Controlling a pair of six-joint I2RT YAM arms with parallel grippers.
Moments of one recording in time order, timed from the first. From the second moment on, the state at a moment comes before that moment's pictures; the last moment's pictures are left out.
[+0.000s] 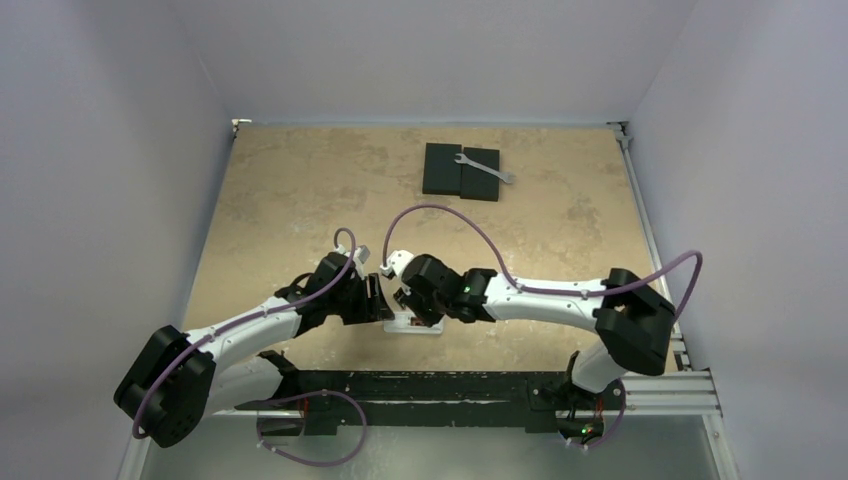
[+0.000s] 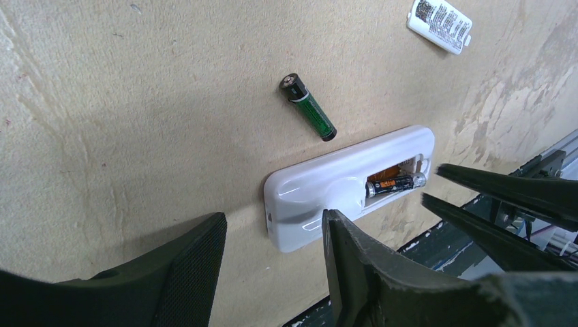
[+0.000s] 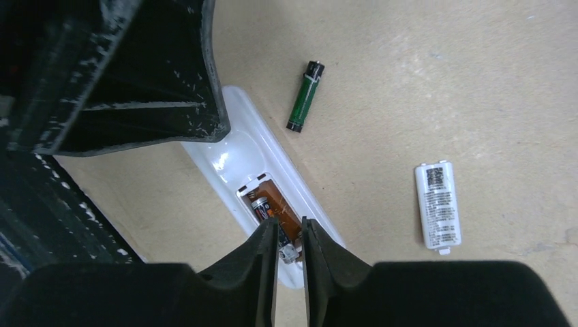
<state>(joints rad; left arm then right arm) -0.60 1.11 0.39 -0.16 0.23 -0.72 1.13 1.59 0.98 -0.34 0.11 0.14</state>
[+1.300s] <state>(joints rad) -0.60 1.18 0.38 -0.07 0.32 -0.72 1.13 1.36 0.78 -0.27 0.20 0.54</state>
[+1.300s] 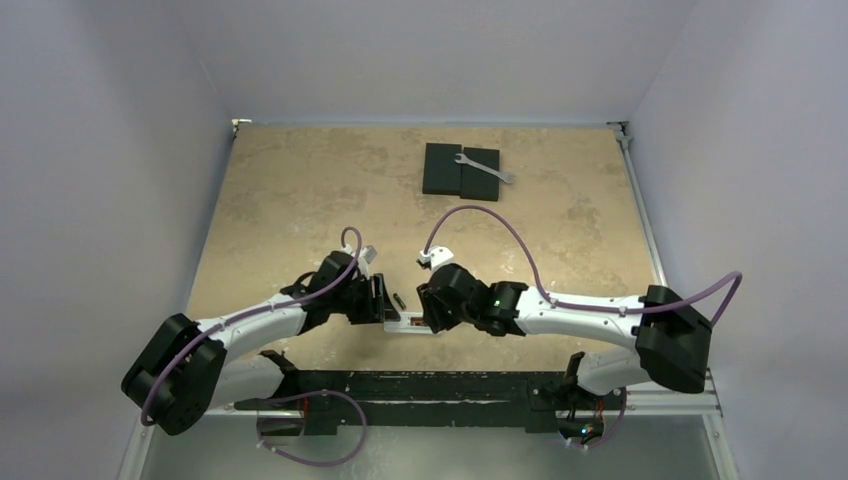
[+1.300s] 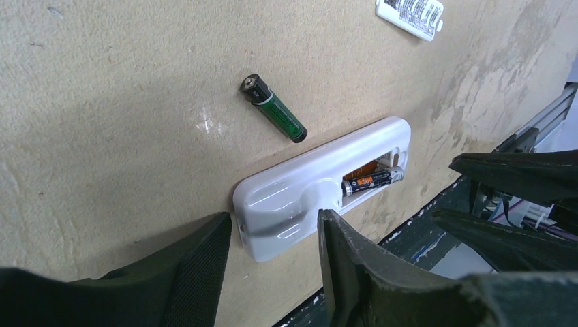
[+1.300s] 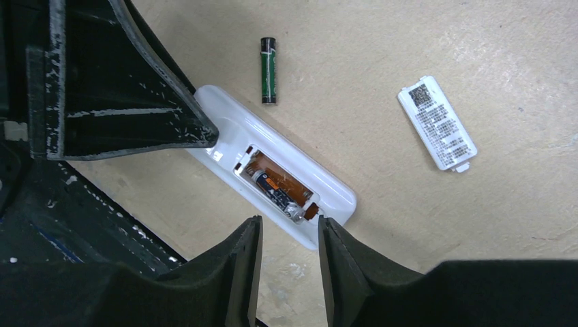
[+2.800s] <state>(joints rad) -0.60 1.20 0.38 -0.04 0.34 -0.72 1.13 1.44 0.76 -0.21 0.17 0.59</state>
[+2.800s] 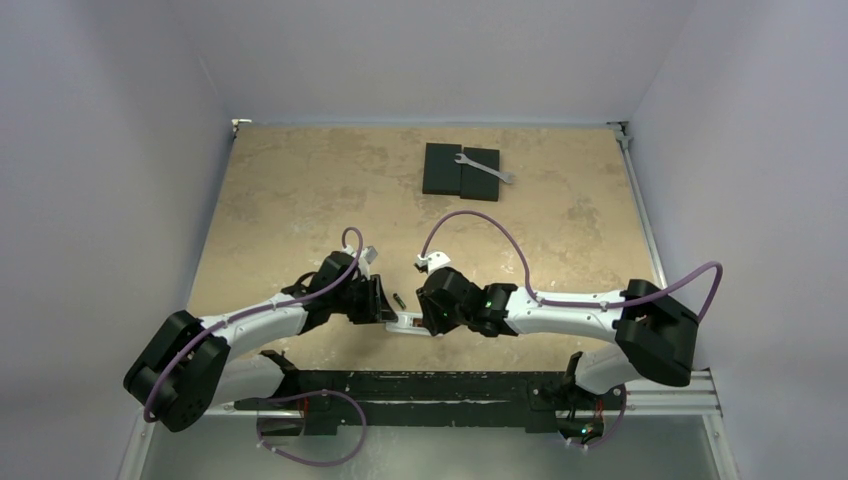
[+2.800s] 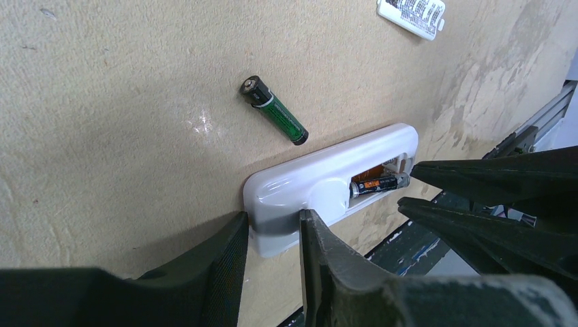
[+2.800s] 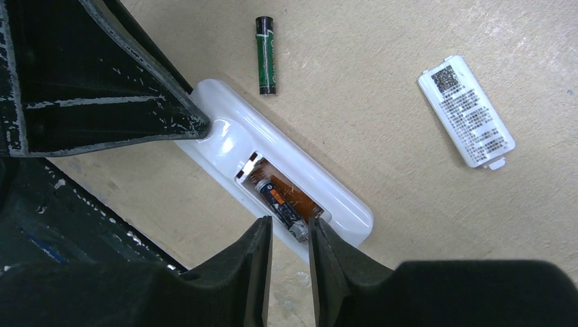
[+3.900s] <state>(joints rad) -0.60 1.20 0.38 -0.04 0.34 -0.72 1.13 1.41 0.72 -0.21 0.17 0.63</state>
